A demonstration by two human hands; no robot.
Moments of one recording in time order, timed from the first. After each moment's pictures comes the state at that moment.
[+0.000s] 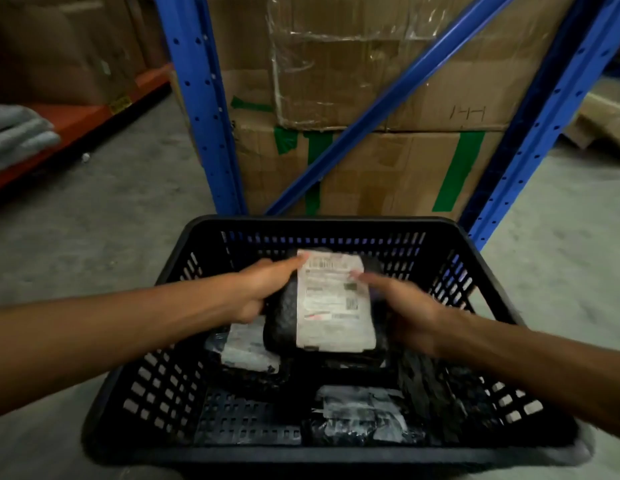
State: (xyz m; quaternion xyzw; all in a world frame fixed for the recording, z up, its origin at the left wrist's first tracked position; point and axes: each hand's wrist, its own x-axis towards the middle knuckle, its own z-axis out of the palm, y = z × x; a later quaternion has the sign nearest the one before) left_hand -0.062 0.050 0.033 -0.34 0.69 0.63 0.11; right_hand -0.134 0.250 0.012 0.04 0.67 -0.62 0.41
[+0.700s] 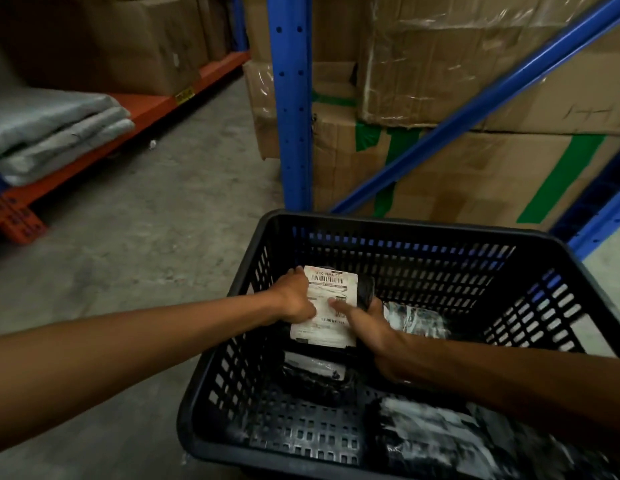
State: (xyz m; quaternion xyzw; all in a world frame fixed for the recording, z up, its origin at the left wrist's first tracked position) left_hand -0.038 -0.024 -0.013 -0.28 0.91 0.27 0.16; right_hand -0.094 0.112 -0.085 0.00 0.72 -0.61 0.34
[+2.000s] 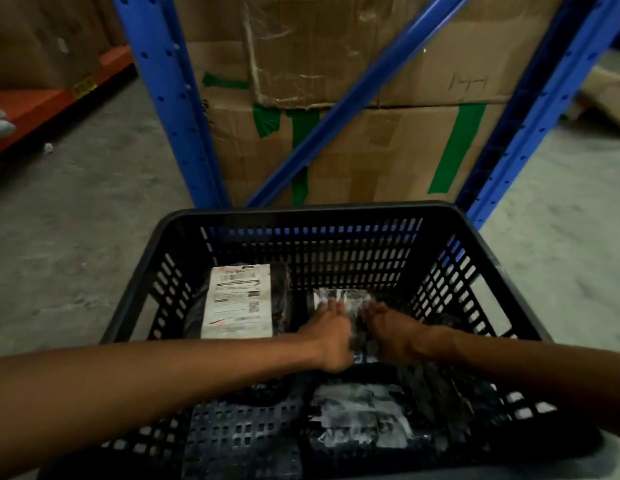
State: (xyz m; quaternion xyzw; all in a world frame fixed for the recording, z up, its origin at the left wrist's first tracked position) left_hand -0.093 0.125 -0.066 -0.02 0.96 0.13 0.26; right_hand -0.168 0.263 -0.091 -0.36 0.88 0.11 0.28
